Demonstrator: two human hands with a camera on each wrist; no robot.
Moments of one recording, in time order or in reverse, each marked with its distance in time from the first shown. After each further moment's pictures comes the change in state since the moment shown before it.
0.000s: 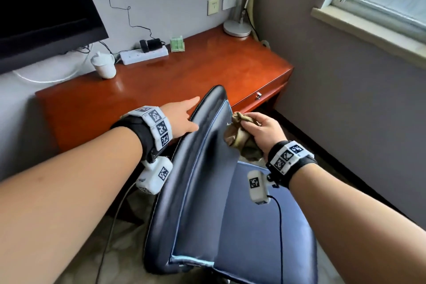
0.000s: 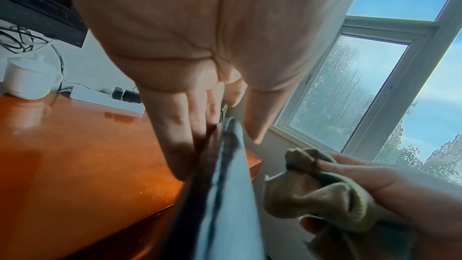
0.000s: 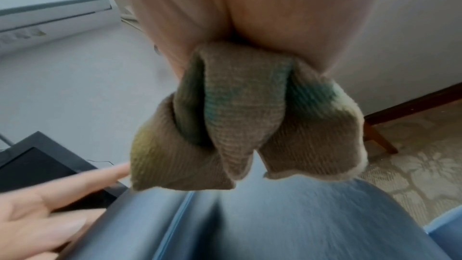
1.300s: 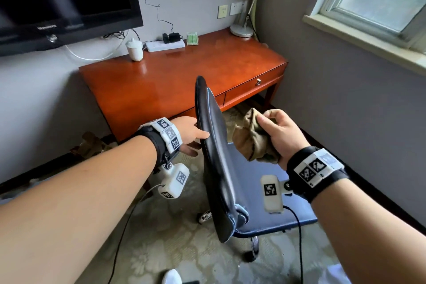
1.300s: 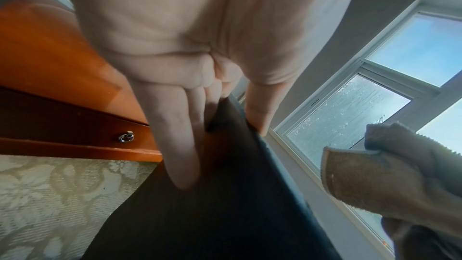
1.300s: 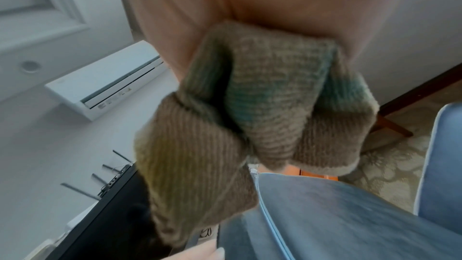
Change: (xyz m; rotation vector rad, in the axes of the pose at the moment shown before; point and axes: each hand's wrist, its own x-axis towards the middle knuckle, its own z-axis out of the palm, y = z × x) left_hand -0.231 -0.032 0.114 -0.726 -0.165 -0.199; right_hand -0.295 -0.045 -0.015 0.260 -0.041 0.113
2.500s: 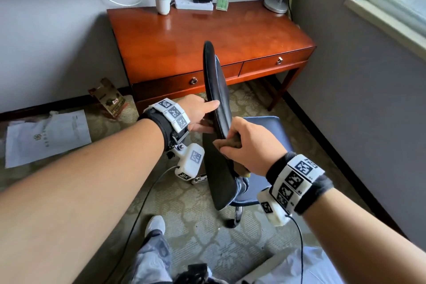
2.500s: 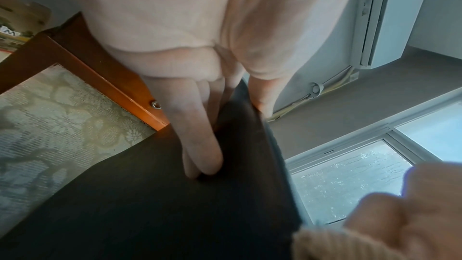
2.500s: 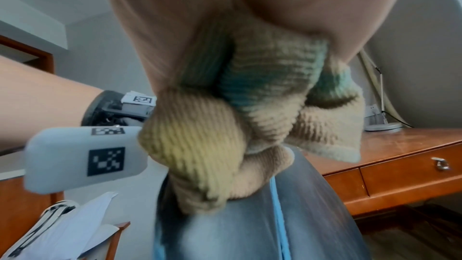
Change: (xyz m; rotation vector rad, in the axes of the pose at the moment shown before) left_hand -0.061 -0.057 0.092 -0.458 0.193 0.076; right_hand -0.098 0.053 -0.007 -1.043 -0.539 -0.440
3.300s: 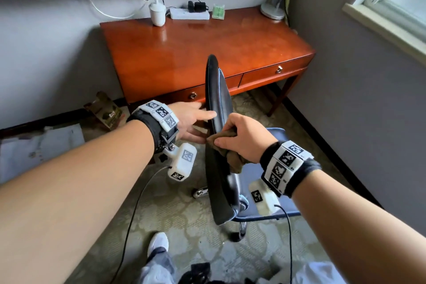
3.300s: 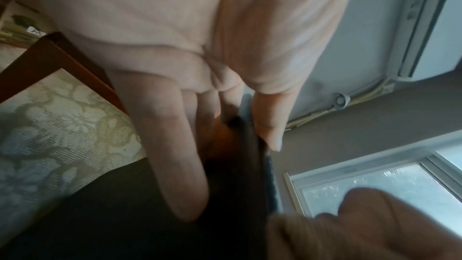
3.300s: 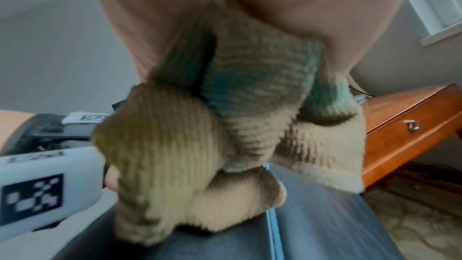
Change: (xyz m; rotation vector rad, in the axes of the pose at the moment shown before) left_hand 0.052 0.043 -0.045 0.004 -0.141 -0.151; right_hand 0.095 -0.014 -0.028 0.123 -0.002 0.193
